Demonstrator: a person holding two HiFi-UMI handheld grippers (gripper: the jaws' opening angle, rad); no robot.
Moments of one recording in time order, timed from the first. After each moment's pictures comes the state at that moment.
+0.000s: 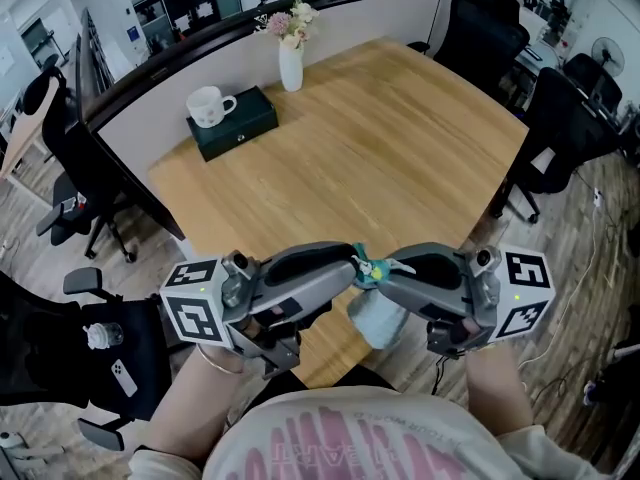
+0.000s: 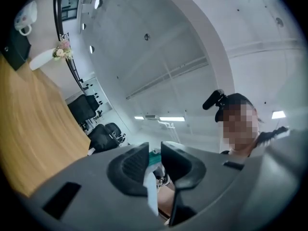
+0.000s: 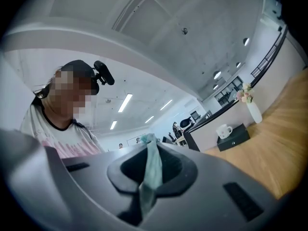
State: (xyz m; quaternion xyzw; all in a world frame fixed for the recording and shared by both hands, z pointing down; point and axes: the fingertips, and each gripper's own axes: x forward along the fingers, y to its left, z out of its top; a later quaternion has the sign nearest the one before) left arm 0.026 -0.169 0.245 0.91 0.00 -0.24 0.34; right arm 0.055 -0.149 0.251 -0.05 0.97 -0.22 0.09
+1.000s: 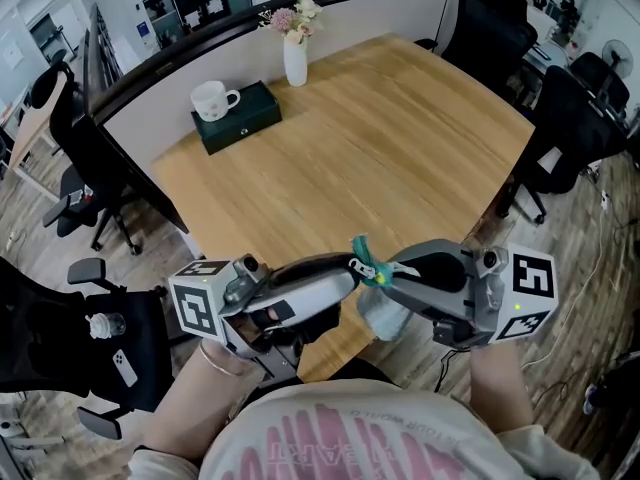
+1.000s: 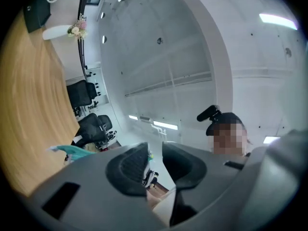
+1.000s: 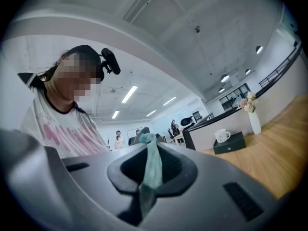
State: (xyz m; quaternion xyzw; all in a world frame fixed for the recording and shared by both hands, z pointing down) left arm 0.040 -0.151 0.245 0.86 0.06 -0.28 0.42; right arm 0.071 -0.139 0.261 -0.04 0.99 -0.16 0.05
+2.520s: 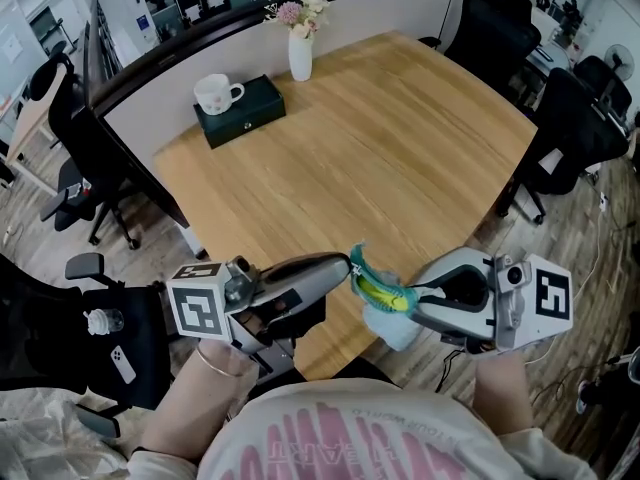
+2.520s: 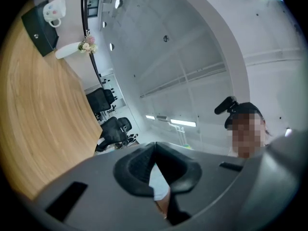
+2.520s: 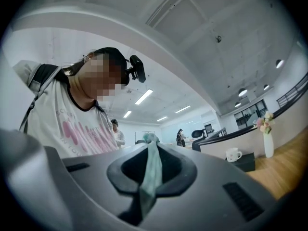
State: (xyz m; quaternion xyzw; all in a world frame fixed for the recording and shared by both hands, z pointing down) left arm 0.022 -0.167 0.288 0.87 -0.04 -0.22 0.43; right arm 0.068 -0.110 0.229 0.01 0.99 -0.06 0.10
